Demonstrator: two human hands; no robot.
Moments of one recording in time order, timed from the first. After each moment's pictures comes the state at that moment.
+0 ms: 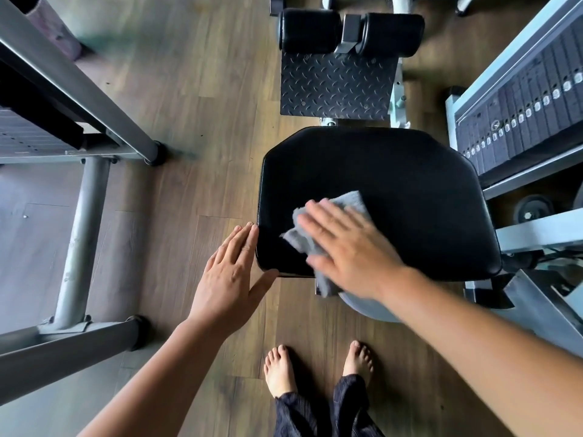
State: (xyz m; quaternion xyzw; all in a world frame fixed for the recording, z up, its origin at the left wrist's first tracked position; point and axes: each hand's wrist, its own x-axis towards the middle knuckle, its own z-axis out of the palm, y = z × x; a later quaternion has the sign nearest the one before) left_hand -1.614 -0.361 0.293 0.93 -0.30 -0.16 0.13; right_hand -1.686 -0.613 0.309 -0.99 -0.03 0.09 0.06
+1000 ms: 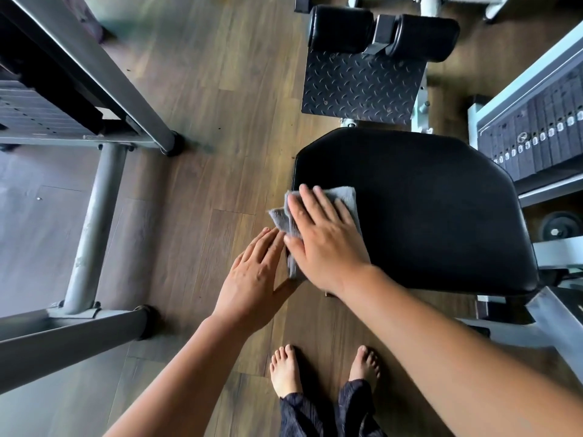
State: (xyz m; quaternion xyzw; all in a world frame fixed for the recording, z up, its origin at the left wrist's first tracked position) left_hand -1.606 -0.350 0.282 0.92 -0.31 -0.18 0.18; right_hand -1.625 -0.529 0.307 -0.99 0.05 0.10 0.10
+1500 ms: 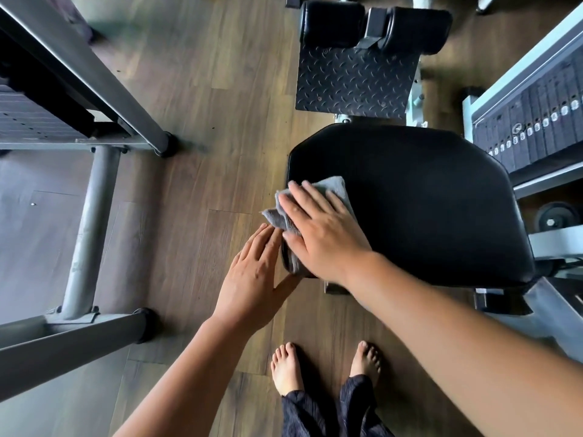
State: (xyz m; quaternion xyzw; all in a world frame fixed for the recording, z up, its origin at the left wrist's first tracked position) left_hand -1.607 -0.357 0.286 0.91 -0.31 -0.17 0.21; right_hand -1.620 -0.543 0.304 -0.99 0.00 0.10 0.11
